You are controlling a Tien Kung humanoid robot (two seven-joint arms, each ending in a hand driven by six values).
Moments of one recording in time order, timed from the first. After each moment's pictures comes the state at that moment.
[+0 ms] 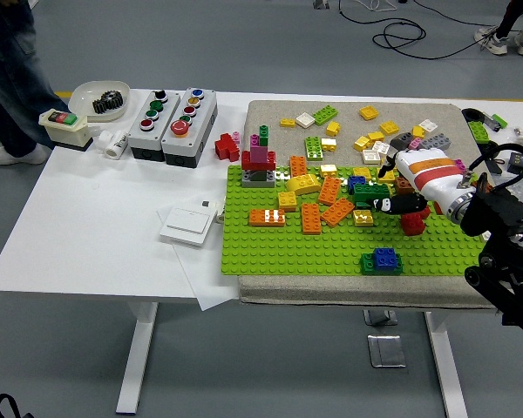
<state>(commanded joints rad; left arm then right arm) -0.26 0.10 -0.56 -0.34 1.10 0.03 0.47 0.74 -0.37 0.62 1.01 -1.97 -0.20 -0.11</state>
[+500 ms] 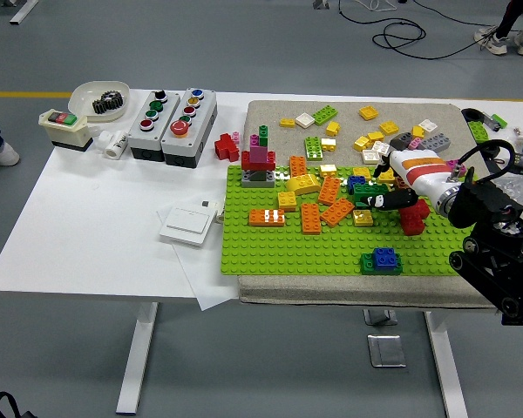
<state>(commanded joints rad) -0.27 0.10 -0.56 -0.34 1.10 0.03 0.47 0.81 -0.28 0.58 0.81 -1.89 -0.20 -0.06</state>
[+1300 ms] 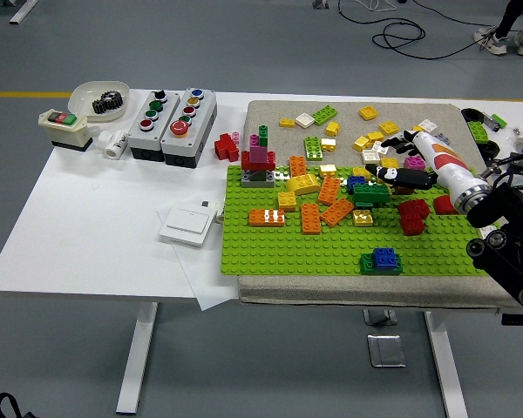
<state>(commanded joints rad) -0.27 0.10 -0.55 -0.34 1.10 0.04 0.47 0.70 -0.34 0.78 0.89 -1.40 -0.22 0.11</state>
